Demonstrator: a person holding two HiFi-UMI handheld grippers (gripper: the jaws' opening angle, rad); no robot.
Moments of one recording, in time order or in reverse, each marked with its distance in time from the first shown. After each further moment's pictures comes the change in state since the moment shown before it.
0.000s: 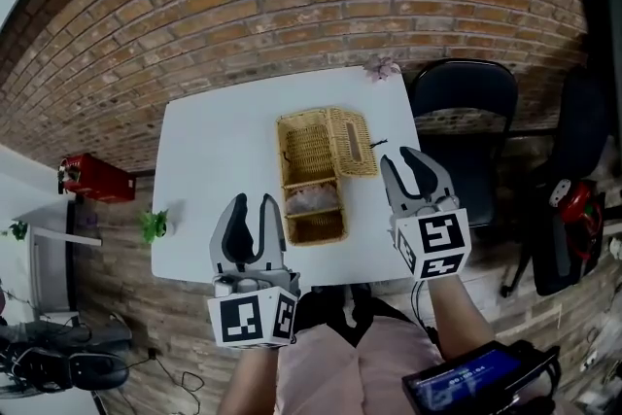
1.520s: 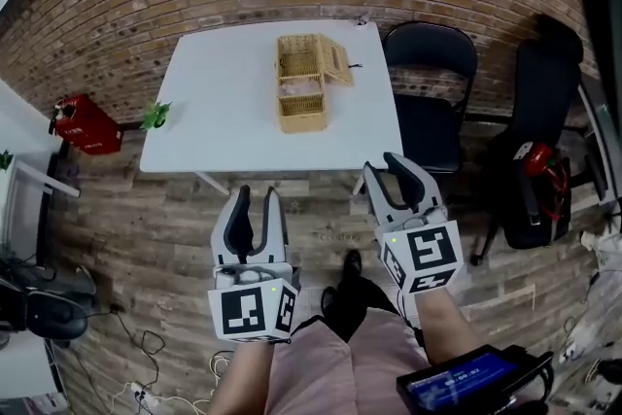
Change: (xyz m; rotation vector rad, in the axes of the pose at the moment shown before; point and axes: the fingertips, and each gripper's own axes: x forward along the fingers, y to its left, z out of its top) left arm -0.291 -0.050 -0.015 -0.069 -0.052 0.007; right arm -0.275 0.151 -0.027 -0.072 -0.065 0.072
